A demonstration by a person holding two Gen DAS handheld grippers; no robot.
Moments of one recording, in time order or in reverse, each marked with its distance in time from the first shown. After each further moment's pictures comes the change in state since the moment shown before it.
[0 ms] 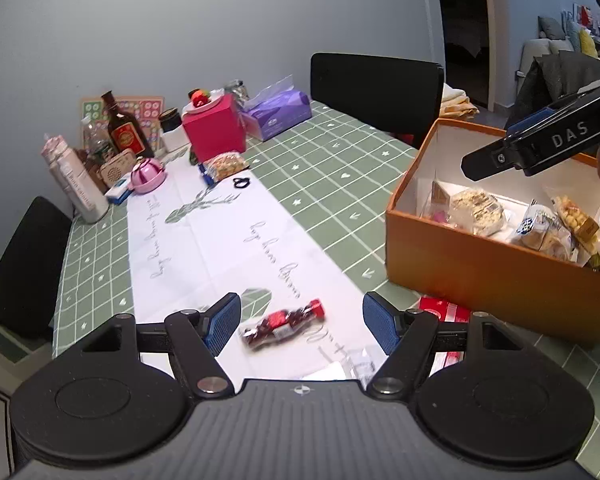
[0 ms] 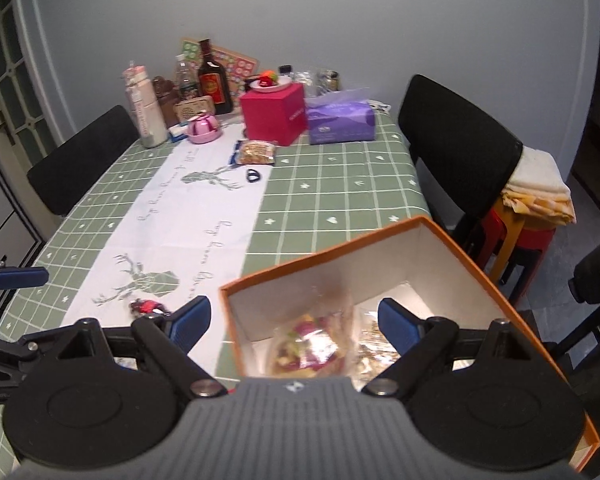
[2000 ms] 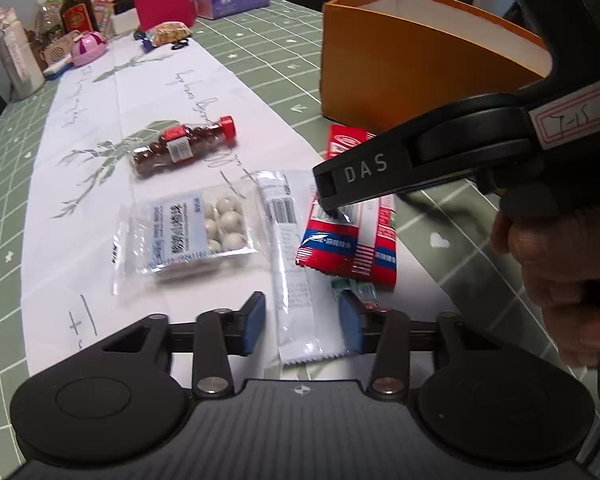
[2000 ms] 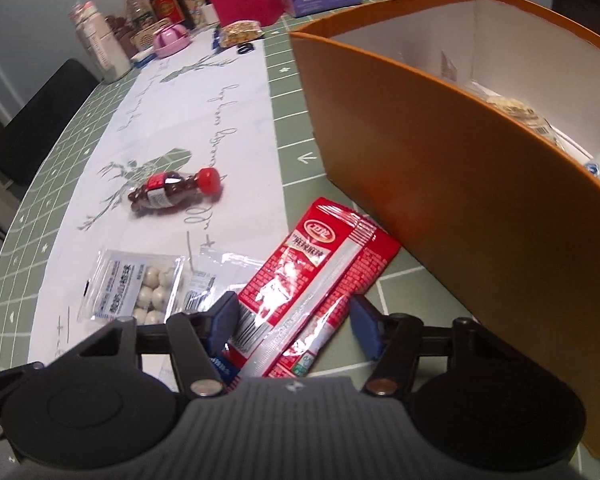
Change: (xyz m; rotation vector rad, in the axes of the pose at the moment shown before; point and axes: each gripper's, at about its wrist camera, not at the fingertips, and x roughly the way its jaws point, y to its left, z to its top) left arm 0.053 -0.042 -0.117 -0.092 0.192 -0.204; right arm 0.104 0.079 -0.124 0.230 0.187 -0.048
